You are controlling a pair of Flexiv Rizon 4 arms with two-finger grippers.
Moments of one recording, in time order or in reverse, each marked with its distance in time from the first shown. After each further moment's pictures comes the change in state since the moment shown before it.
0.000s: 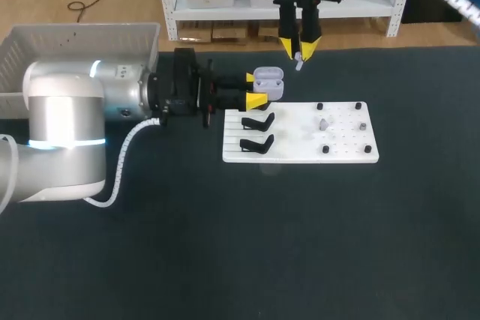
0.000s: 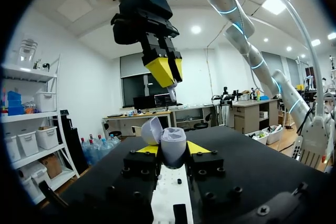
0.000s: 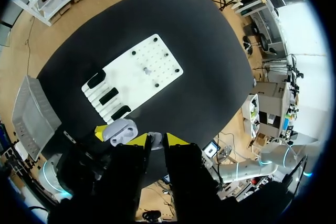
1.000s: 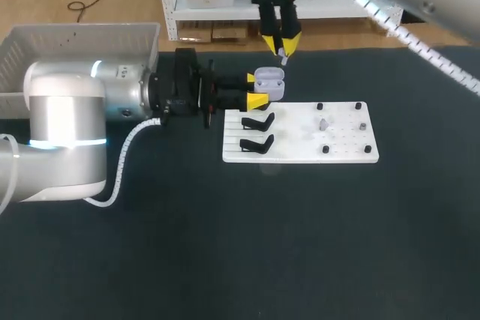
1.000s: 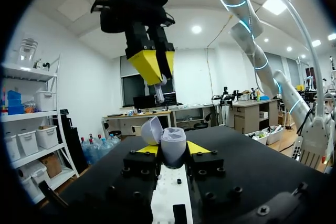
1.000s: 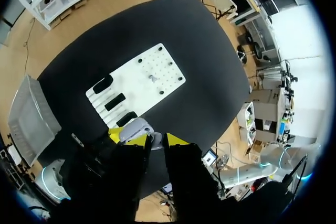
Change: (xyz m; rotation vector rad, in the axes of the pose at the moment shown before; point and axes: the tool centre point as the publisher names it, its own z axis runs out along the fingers) left arm 0.000 0.000 0.001 0.000 0.002 -0.003; right arm 0.005 0.026 -0.006 0.058 -0.130 -0.010
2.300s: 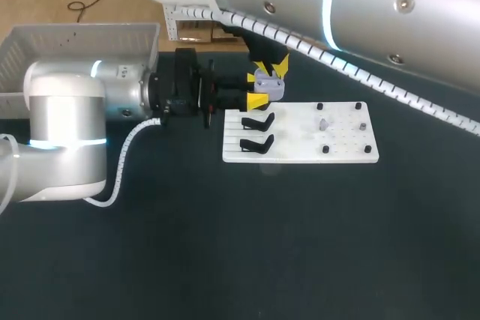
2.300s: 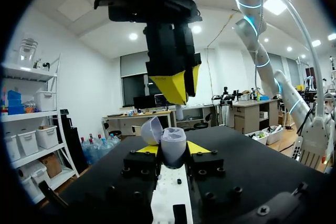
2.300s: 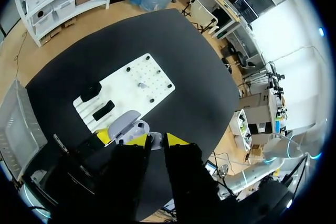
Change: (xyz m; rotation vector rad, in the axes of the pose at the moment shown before) left arm 0.000 0.000 0.000 0.000 0.000 0.000; right arm 0.018 0.000 0.028 0.109 -0.187 0.086
